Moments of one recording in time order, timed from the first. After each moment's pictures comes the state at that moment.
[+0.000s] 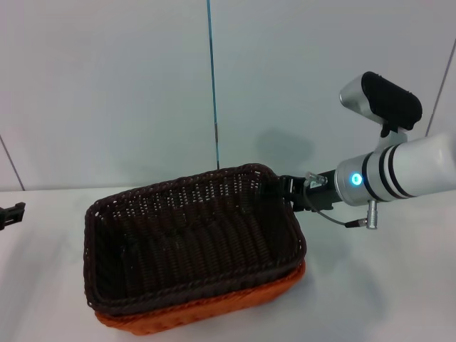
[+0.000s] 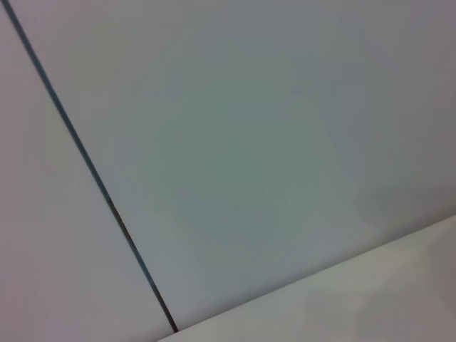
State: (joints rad) left arm -0.65 -1.98 0.57 0.65 2.31 0.67 -1.59; right arm 0.99 2.07 1.94 0.66 0.85 -0.81 -0.14
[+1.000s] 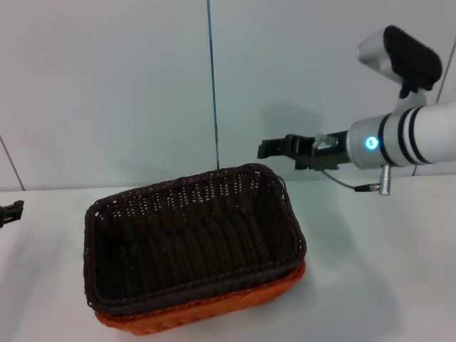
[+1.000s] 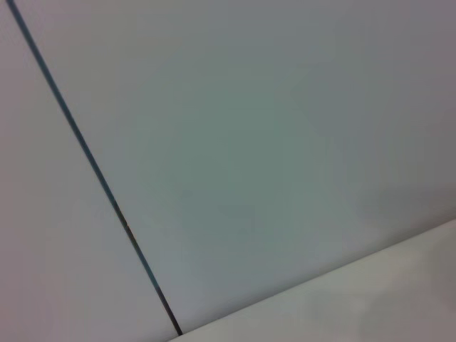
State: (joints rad) left arm -0.65 -1.98 0.57 0.65 2.30 0.67 -1.59; right arm 0.92 2.06 1.96 0.89 0.85 -0.87 -0.15
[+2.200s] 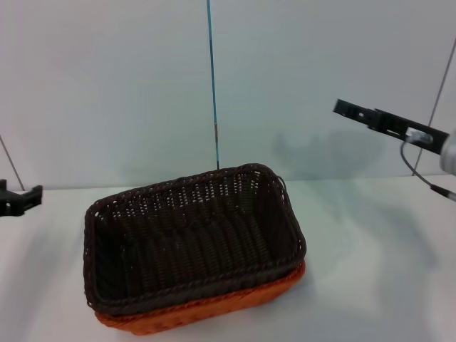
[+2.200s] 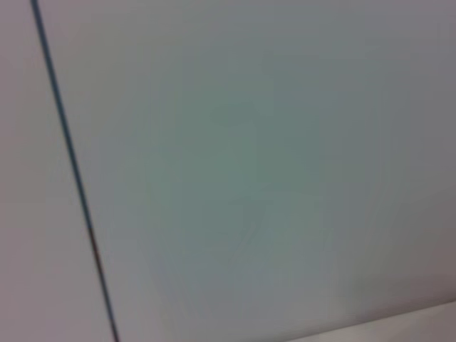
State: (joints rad) left arm -0.64 -2.00 0.55 0.58 2.01 0.65 -1.48; right arm 0.71 2.07 2.30 0.75 1.55 -0.86 -1.21
